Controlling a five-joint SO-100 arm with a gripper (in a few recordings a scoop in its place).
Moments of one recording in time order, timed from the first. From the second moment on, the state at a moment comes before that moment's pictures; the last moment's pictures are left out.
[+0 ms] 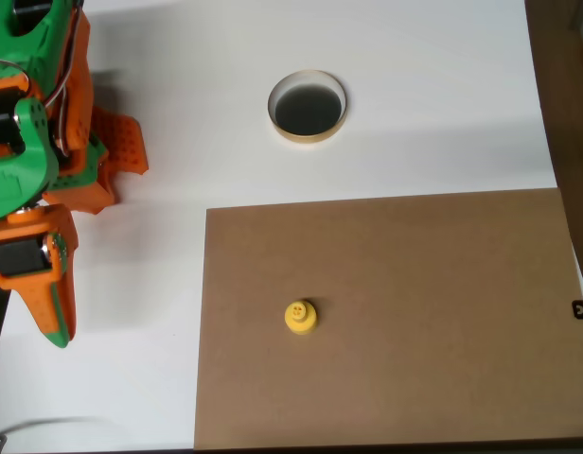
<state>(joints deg) 36.9 189.0 171.7 56.0 -6.8</state>
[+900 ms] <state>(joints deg) 36.9 189.0 171.7 56.1 -6.4</state>
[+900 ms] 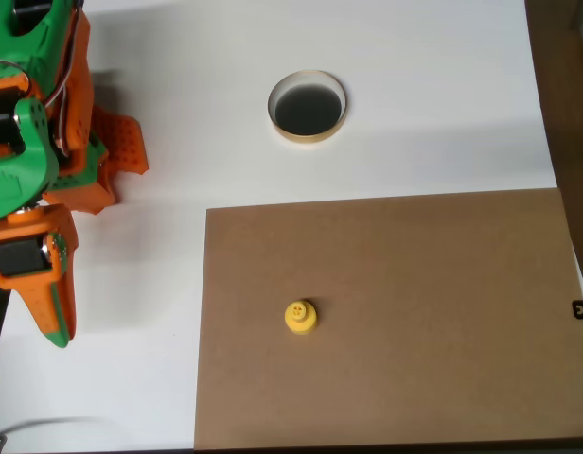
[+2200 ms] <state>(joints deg) 37.4 149.0 136.3 53.4 -3.4</state>
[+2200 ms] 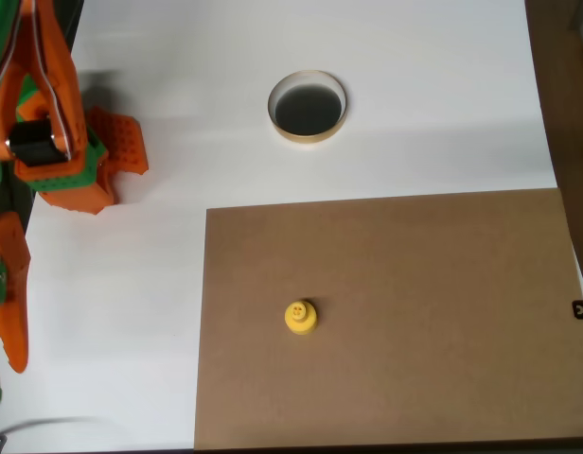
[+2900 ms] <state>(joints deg) 18.2 128.6 124.2 58.9 -9.7</state>
